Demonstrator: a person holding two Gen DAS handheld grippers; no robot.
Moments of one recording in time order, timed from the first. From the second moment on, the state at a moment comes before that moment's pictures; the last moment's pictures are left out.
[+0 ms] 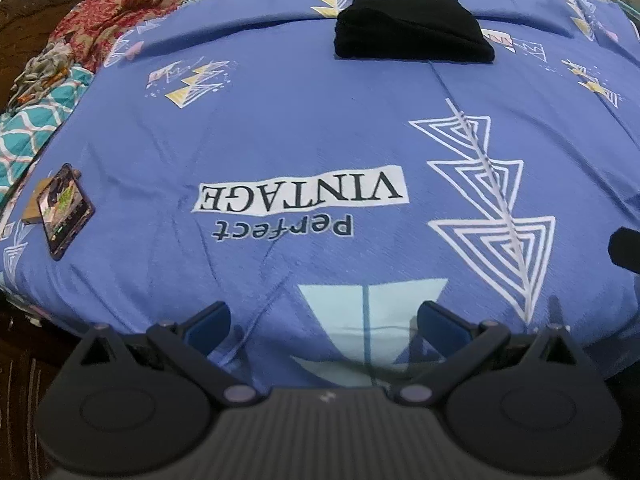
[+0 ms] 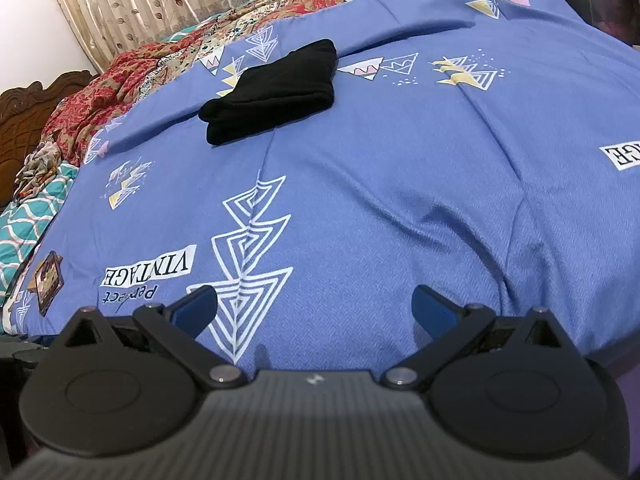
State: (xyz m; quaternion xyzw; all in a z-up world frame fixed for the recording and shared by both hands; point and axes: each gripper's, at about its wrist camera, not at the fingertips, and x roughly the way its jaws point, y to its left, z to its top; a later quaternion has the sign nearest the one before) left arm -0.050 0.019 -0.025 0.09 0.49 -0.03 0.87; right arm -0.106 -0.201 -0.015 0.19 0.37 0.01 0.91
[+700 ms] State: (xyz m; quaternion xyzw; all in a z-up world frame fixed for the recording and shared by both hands) left arm -0.046 0.019 -0.037 0.07 0.52 -0.04 0.85; right arm -0.105 -0.198 -0.018 0.19 0.38 0.01 0.90
